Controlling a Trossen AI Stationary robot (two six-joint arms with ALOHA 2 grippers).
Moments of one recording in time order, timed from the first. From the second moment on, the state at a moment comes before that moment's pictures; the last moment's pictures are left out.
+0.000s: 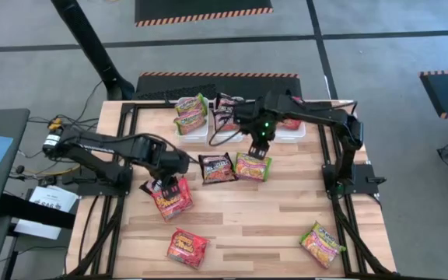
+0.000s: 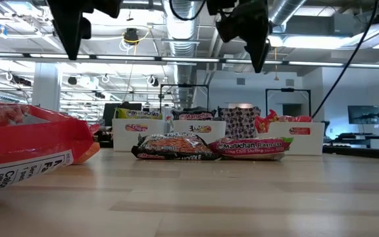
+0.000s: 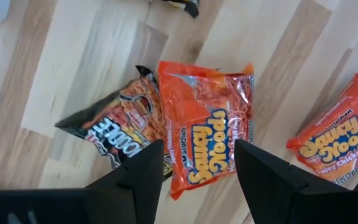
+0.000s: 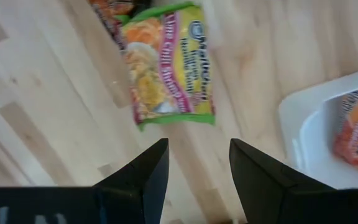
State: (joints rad) left arm -0.14 1.38 1.28 -1.21 -0.04 -0.58; right arm -0.24 1.86 1.89 -1.57 -0.03 0.17
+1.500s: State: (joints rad) left arm -0.37 1.68 1.27 -1.14 -0.12 -0.84; right arm 0.09 1.86 1.89 -1.57 -0.03 0.35
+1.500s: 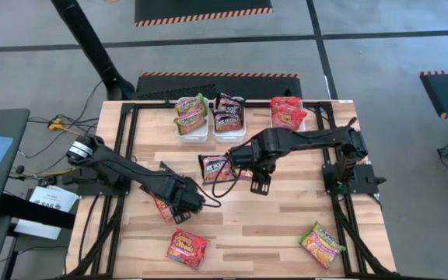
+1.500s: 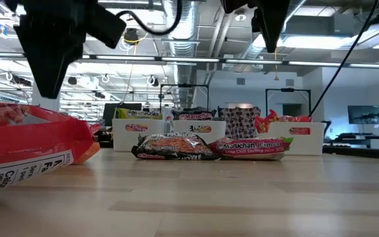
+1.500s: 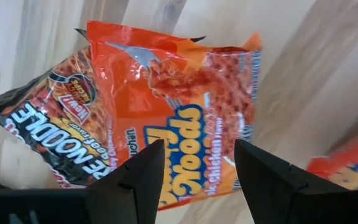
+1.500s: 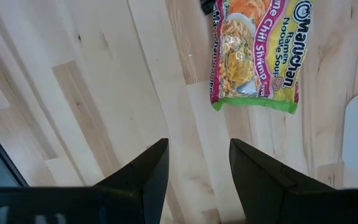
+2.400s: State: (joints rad) left arm -0.34 1.74 1.10 -1.01 -0.03 -0.79; right arm 0.09 1.86 1.89 -1.57 -0.03 0.35
